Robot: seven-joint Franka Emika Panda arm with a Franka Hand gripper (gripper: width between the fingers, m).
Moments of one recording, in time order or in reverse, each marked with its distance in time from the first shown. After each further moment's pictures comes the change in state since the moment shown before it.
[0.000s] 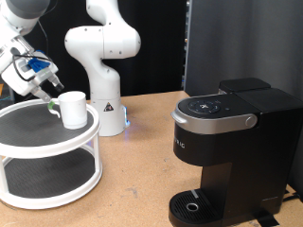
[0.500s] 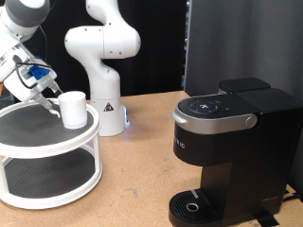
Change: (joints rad) arm 0.005 0.049 -0.030 -0.015 -0.010 0.024 -0.084
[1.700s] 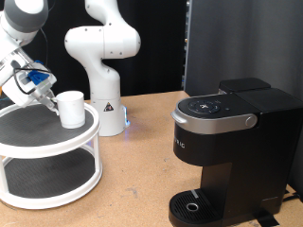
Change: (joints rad) arm 0.031 0.033 -0.037 -0.002 0.017 0.043 -0.012
